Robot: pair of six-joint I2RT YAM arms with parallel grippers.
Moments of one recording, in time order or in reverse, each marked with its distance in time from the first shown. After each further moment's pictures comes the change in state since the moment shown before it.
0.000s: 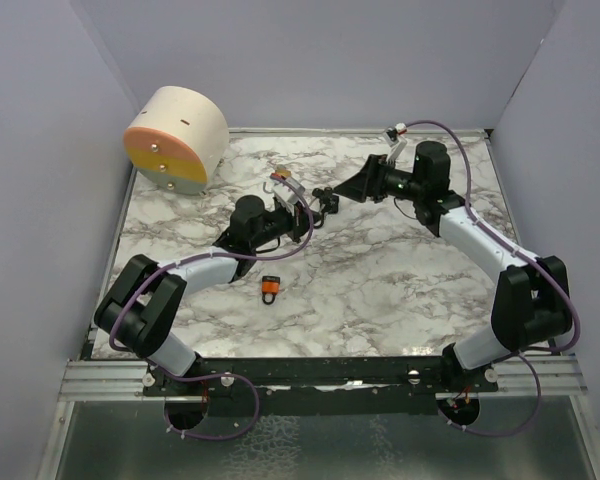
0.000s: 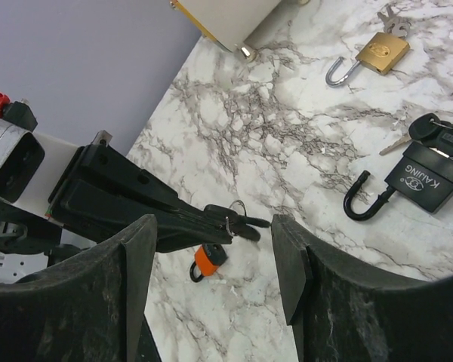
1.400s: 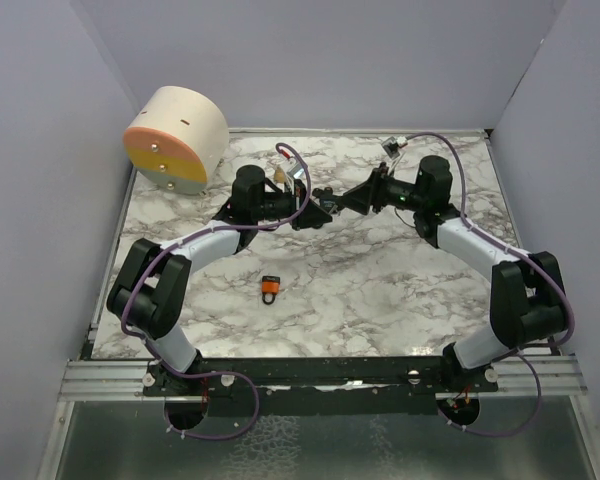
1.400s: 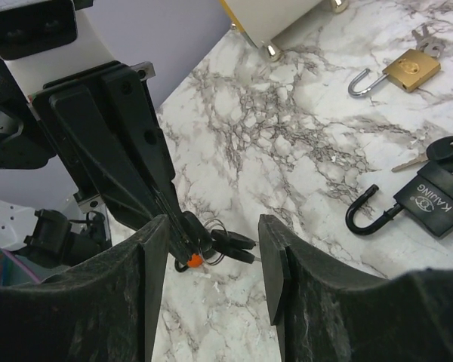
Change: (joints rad) left arm 0.092 0.113 0.245 -0.204 0.469 -0.259; right arm -0.027 0.002 -0.150 0.274 -0.123 -0.041
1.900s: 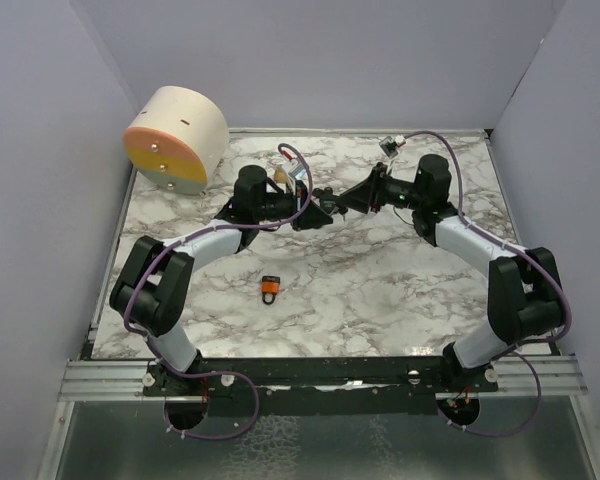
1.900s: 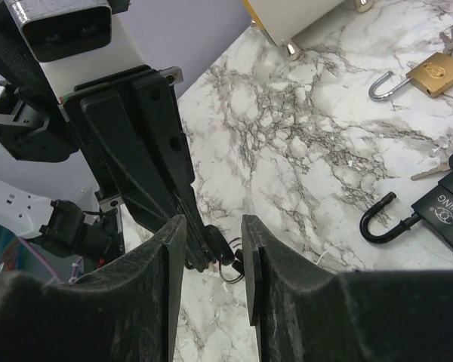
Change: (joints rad) left arm -0.001 0.015 0.004 -0.004 0.013 0.000; right arm 0.000 0.034 0.013 0.049 -0.066 0.029
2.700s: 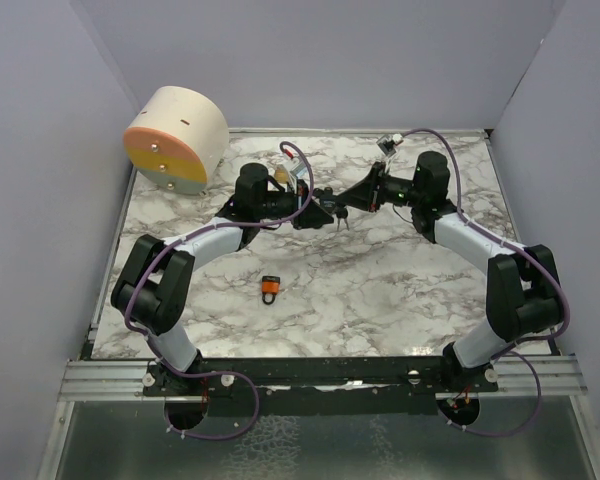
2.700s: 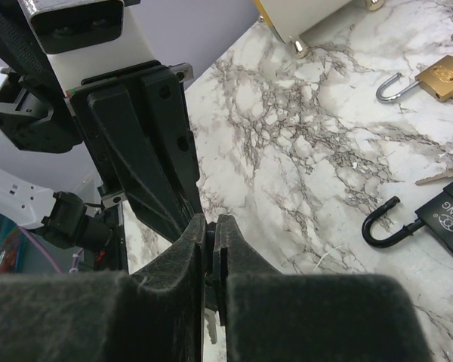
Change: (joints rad) left arm -0.002 0.017 0.030 -0.026 0.013 0.000; right arm 0.000 0.022 0.030 -0.018 -0.035 -0.023
